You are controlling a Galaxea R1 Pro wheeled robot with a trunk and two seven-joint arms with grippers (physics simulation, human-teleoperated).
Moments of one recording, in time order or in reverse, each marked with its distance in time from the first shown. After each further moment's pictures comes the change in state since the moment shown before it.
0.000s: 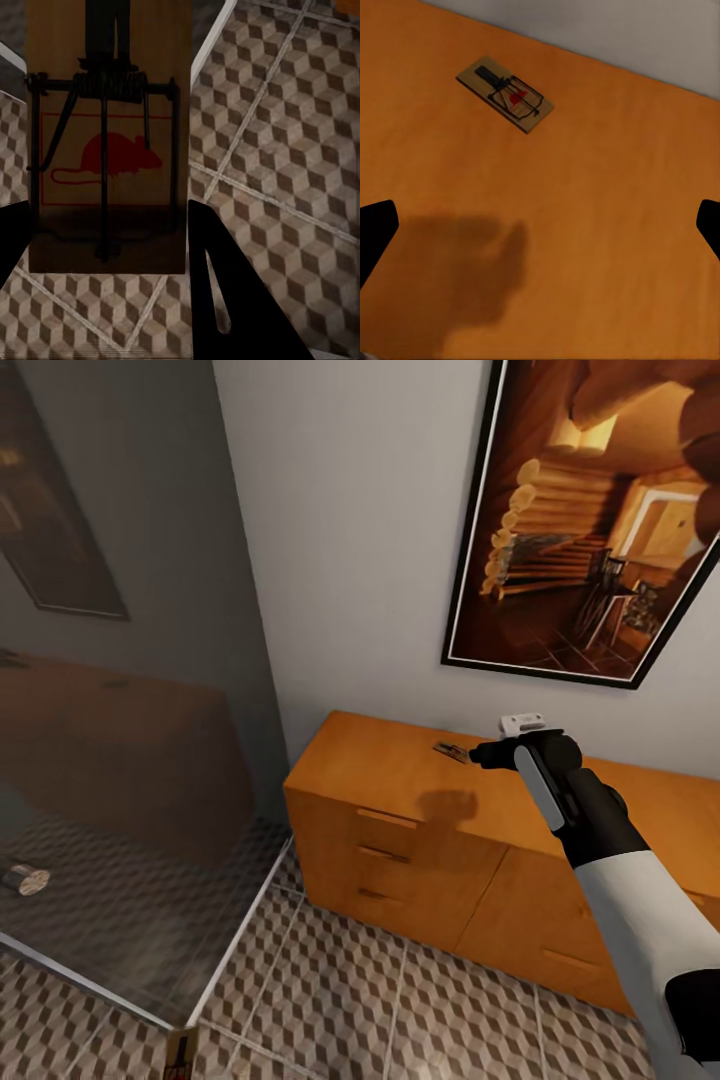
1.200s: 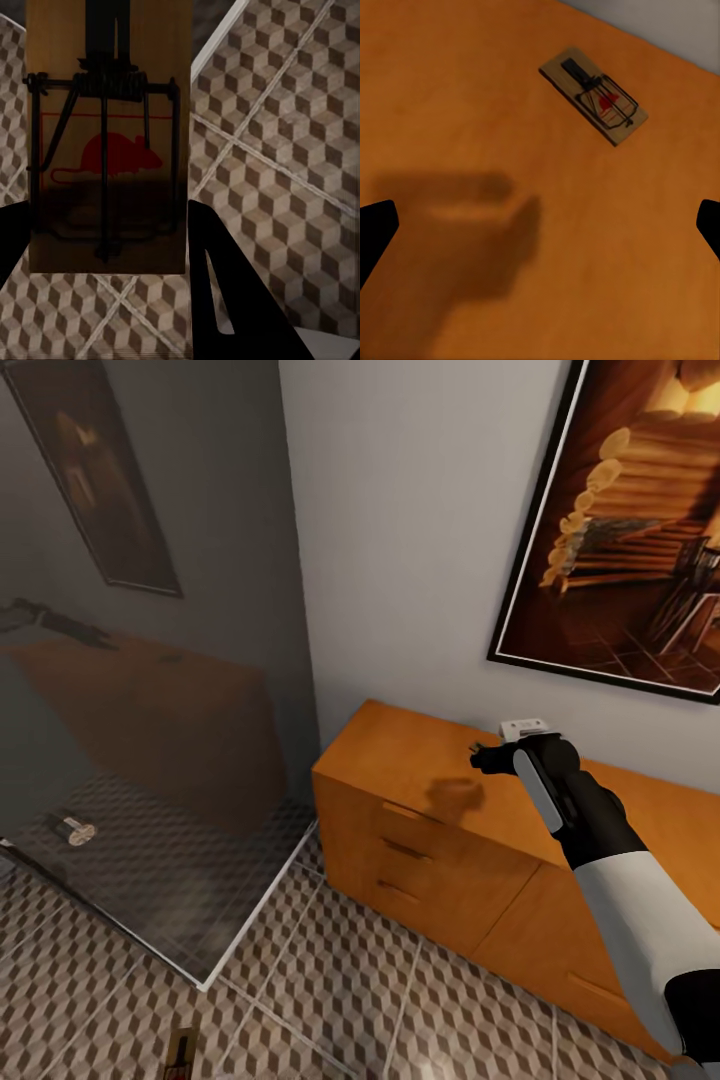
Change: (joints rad) left arm 0.000 0.000 0.000 0.000 0.000 0.000 0.000; right arm 0.002 0.000 0.001 0.034 0.002 -0.004 0.000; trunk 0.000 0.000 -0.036
